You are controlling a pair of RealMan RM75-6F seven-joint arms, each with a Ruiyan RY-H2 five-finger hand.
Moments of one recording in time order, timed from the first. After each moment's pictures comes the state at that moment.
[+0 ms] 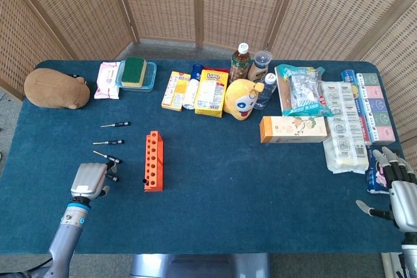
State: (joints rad) left arm -0.37 -1.50 -0.08 -1.64 1.08 1.19 0.58; right arm 0.05 -0.97 0.08 -1.78 -1.44 1.45 0.11
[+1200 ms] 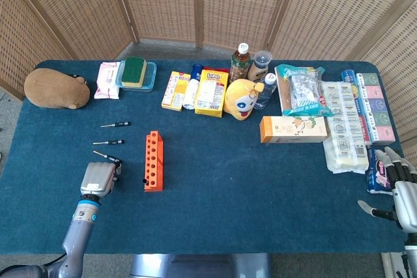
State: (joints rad) left arm -0.43 -1.59 -0.08 -1.60 0.96 1.21 0.74; right arm 0.05 -0.95 0.08 -1.78 -1.44 1.45 0.14
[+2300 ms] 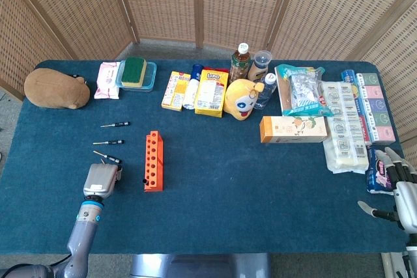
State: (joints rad) left arm -0.45 -1.62 -0.07 -1.60 0.91 1.24 0.80; right arm 0.05 -0.94 0.07 -1.78 -1.46 1.44 0.19
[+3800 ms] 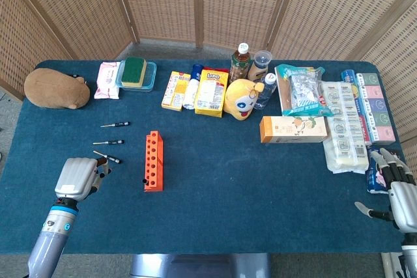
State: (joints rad) left arm -0.41 -1.24 -0.07 -2.09 1.04 1.34 0.68; right arm 0.05 -0.96 0.07 -1.78 -1.45 1.43 0.14
